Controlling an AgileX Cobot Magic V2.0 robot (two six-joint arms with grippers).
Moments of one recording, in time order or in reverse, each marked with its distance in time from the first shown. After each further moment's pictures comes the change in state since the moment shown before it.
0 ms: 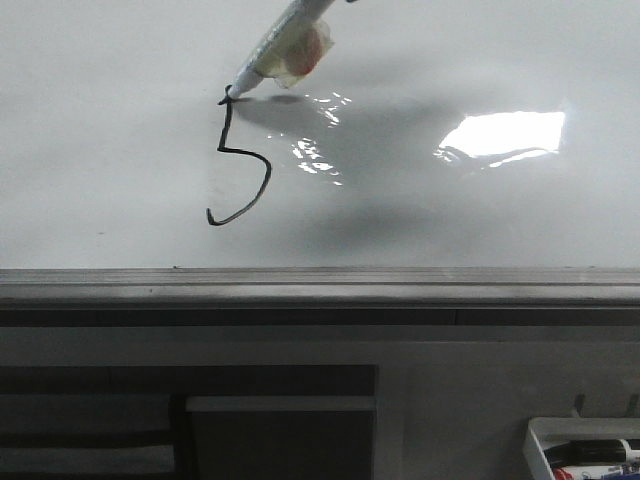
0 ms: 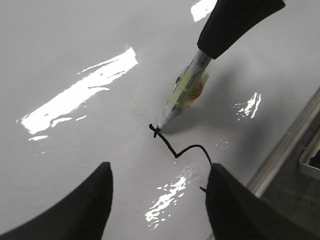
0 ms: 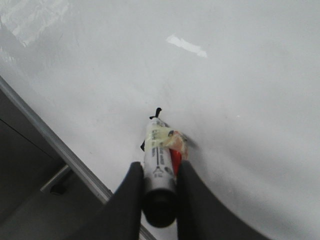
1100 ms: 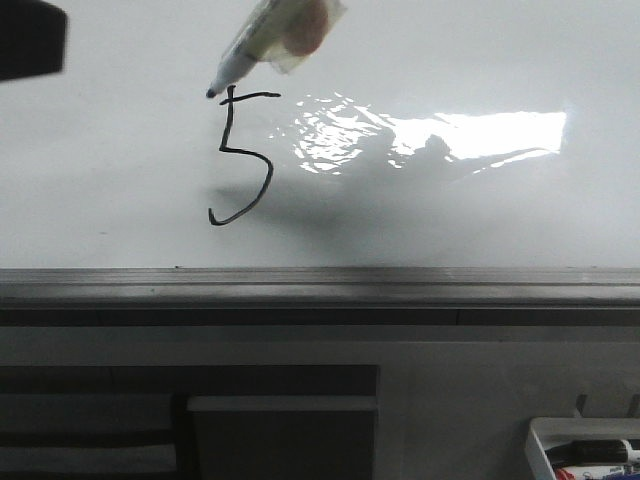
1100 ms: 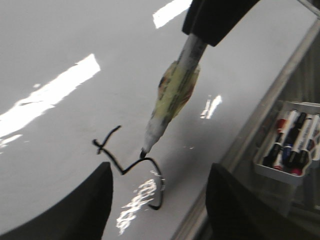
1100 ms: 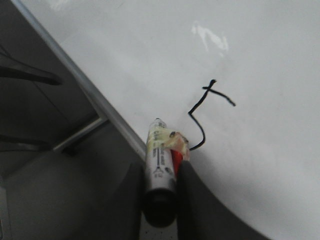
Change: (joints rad) left arm -0.061 0.156 0.000 0.018 -0.151 0.000; right arm 0.111 -0.118 0.000 -0.044 0.159 -0.039
